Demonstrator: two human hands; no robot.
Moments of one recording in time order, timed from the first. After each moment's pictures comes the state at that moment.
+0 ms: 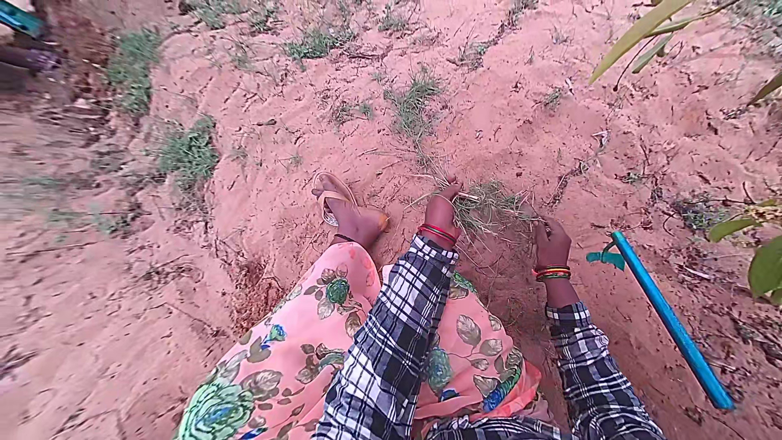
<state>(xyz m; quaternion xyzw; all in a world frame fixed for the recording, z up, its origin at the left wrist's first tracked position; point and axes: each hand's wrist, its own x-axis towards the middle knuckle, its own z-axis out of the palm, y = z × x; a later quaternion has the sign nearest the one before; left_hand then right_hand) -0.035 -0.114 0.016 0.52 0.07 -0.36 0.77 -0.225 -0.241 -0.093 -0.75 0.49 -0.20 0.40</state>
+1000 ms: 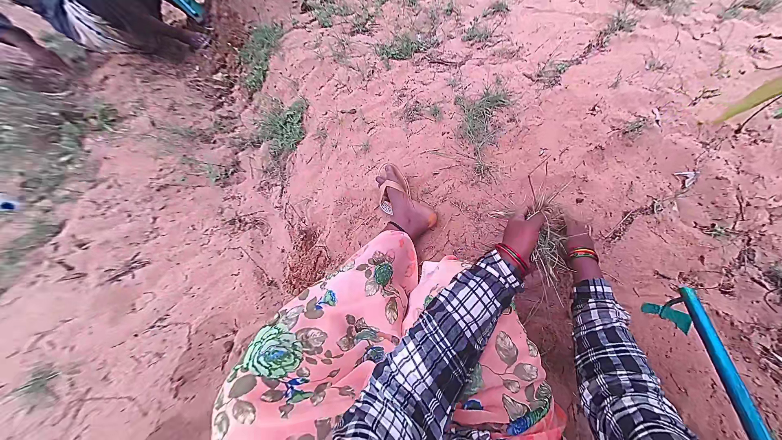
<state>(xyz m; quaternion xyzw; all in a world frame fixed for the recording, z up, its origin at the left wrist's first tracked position) -0.070 -0.116 0.024 0.65 -0.04 -0.40 0.65 -0.130 -0.287 -0.103 -0.86 0.42 0.06 0.28</state>
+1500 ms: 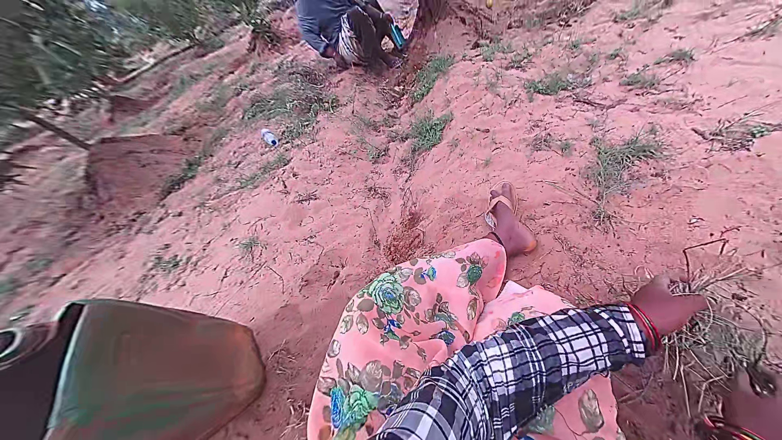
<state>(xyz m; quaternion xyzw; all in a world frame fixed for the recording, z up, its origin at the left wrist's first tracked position) -0.069 -0.111 0.041 0.65 -0.06 -0.42 0.63 -0.213 -0.244 -0.084 -0.82 0.46 -0.12 0.32</state>
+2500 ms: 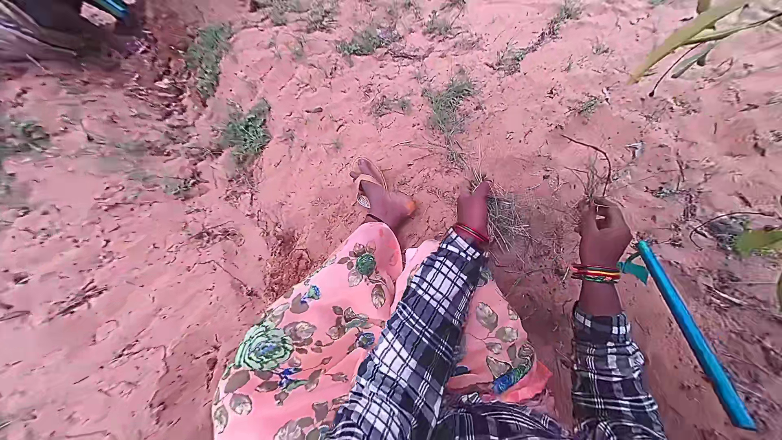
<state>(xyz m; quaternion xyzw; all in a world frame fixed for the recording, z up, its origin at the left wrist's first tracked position) -0.062 -0.098 0.022 0.63 -0.01 -0.29 0.72 -0.233 -0.232 -0.018 -0.74 0.46 -0.33 0.37</state>
